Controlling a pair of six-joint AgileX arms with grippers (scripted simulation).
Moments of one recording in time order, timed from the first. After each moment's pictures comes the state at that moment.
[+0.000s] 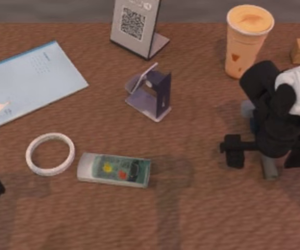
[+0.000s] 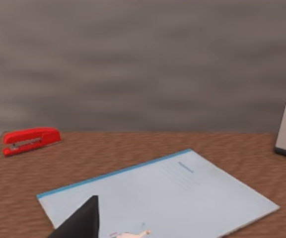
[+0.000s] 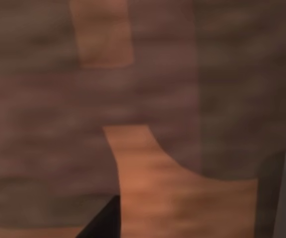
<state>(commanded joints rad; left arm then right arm) 0.00 0.00 0.00 0.00 0.00 0.00 0.39 2.00 1.10 -0.61 0.12 0.42</state>
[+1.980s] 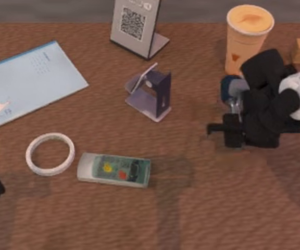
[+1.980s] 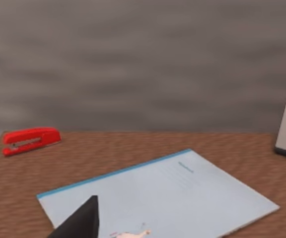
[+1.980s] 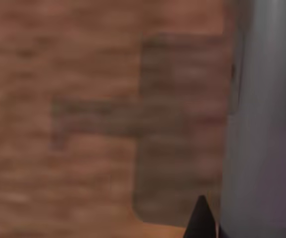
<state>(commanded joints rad) 0.00 0.00 0.00 0.00 0.00 0.00 0.40 1.91 1.07 -0.35 -0.02 0.37</state>
